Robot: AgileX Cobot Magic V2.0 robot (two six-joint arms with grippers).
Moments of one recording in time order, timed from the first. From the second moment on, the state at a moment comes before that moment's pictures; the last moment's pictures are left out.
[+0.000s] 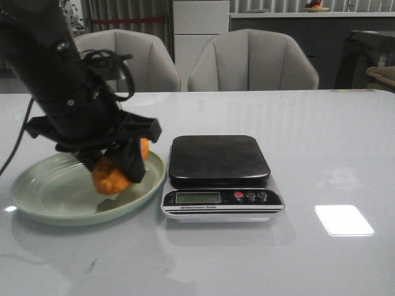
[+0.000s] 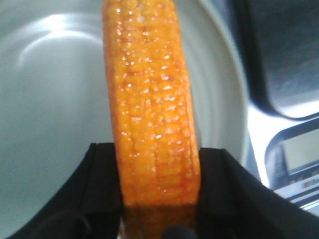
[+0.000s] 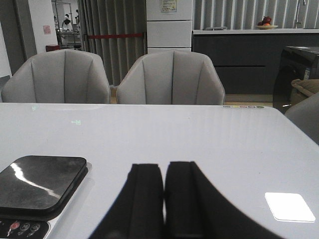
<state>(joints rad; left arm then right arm) -0.54 1.79 -1.12 -0.09 0.52 -0.19 0.07 -0.01 0.03 -0.04 -0.02 0.10</state>
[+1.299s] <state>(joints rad) -0.65 1.87 -1.43 -0.20 0.53 -0.19 0.07 -0.01 0.03 -0.03 -0.02 0.10</state>
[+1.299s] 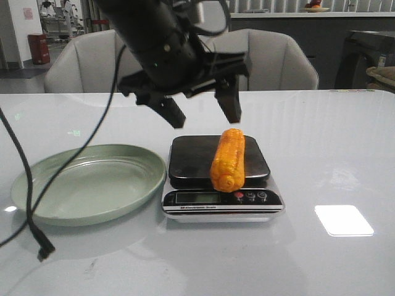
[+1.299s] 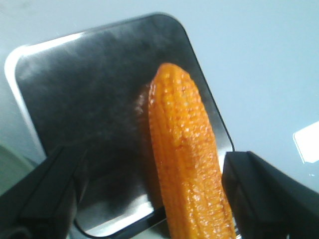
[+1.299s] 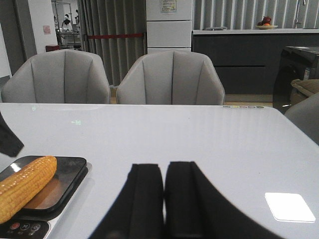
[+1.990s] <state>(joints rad) -0.52 0.93 -0.83 -0.01 0.58 -0.19 0.07 -0.01 0.03 -0.03 -0.02 0.10</state>
